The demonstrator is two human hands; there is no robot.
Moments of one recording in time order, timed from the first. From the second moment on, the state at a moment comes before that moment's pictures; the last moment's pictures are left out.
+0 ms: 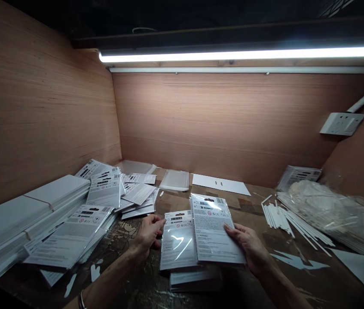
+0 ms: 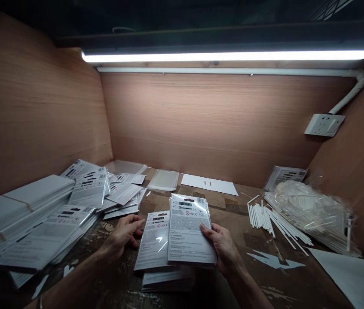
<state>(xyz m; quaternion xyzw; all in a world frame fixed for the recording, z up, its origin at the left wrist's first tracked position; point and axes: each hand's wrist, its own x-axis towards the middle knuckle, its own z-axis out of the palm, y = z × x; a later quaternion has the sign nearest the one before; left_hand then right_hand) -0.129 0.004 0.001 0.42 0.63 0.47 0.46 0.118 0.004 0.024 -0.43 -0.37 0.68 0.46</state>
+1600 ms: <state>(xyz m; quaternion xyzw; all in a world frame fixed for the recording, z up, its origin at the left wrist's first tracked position) -0.130 0.058 -0.028 0.31 0.59 0.63 0.41 0.164 0.019 -0.023 -0.49 -0.28 0.57 0.60</state>
